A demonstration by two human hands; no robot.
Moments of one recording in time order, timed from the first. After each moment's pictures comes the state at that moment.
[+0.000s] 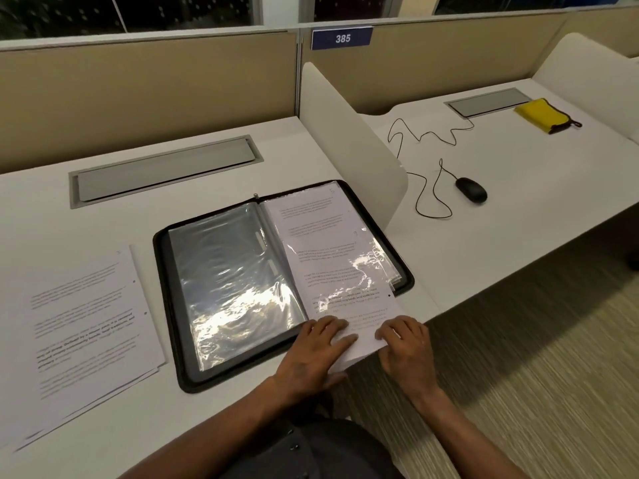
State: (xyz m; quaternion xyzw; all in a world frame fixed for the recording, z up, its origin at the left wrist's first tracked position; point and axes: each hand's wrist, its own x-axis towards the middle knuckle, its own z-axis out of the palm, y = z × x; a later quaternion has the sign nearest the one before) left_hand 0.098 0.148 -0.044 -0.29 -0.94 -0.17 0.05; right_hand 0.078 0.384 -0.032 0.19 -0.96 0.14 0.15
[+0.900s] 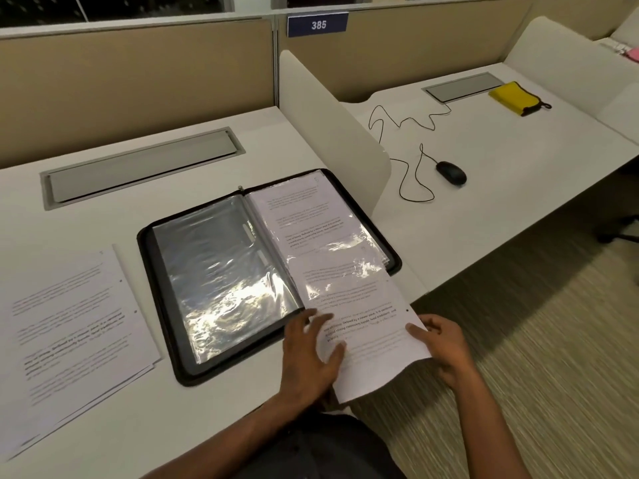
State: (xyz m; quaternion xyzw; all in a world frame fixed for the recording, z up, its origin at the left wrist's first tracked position) left_hand 0.147 0.167 -0.006 0.02 -0.86 -0.51 0.00; right_hand 0.101 0.427 0.020 -0.30 -0.76 0.57 -0.13
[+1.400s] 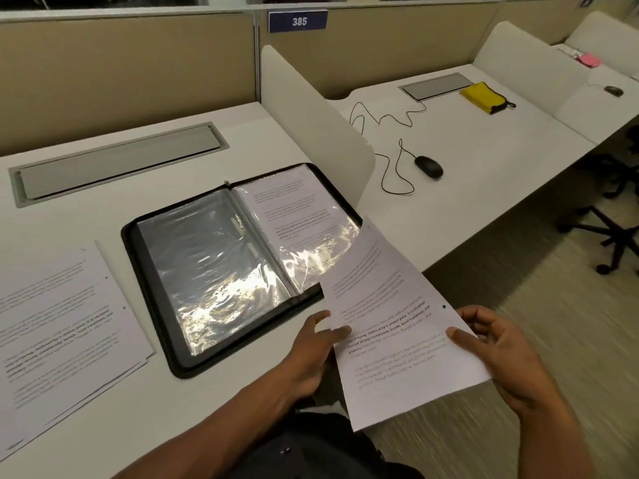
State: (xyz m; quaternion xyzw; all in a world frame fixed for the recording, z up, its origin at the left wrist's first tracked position) left_hand 0.142 0.174 0.026 0.23 -0.43 -0.80 -0.34; right_hand 0.180 0.428 0.158 -0.20 -0.79 0.57 -0.10
